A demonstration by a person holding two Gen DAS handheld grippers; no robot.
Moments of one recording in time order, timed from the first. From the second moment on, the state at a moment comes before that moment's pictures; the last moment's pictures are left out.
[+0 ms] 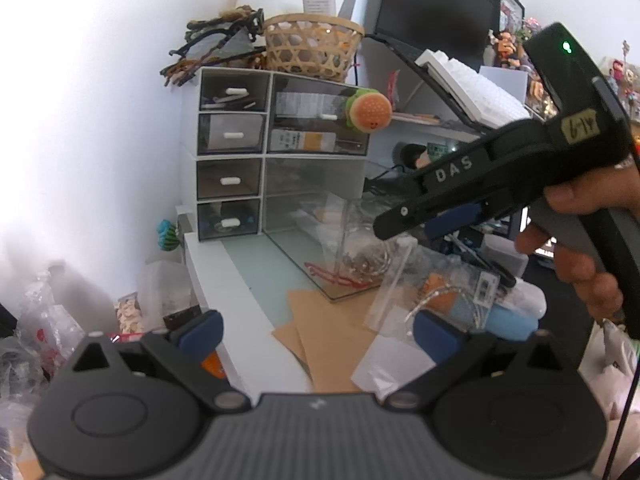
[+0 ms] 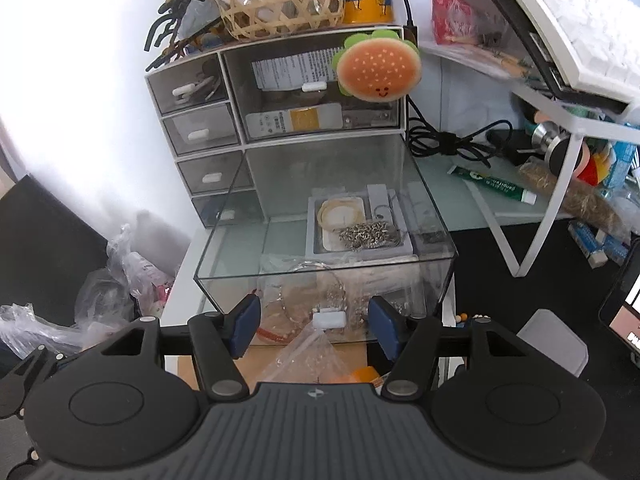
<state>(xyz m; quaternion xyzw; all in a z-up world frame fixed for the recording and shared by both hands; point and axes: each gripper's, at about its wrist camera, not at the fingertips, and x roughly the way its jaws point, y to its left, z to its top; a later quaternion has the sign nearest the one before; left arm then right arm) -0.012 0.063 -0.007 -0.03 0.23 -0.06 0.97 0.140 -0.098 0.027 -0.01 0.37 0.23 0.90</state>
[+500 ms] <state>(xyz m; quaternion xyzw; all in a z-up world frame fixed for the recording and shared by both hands) -0.009 0.065 -0.008 -0.03 0.23 -0.05 0.97 0.144 -0.101 0.023 -0.01 0.37 0.23 0.90</state>
